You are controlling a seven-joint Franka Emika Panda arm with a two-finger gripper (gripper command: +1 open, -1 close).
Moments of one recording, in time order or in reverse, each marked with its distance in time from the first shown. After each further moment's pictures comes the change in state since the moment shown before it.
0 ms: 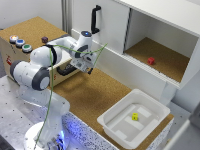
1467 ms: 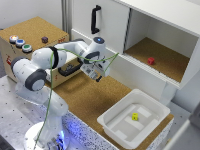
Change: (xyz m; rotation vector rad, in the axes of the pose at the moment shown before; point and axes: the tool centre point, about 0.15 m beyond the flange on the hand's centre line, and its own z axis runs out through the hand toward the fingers) arm -0.015 0.148 -0.031 -0.090 0.048 0.266
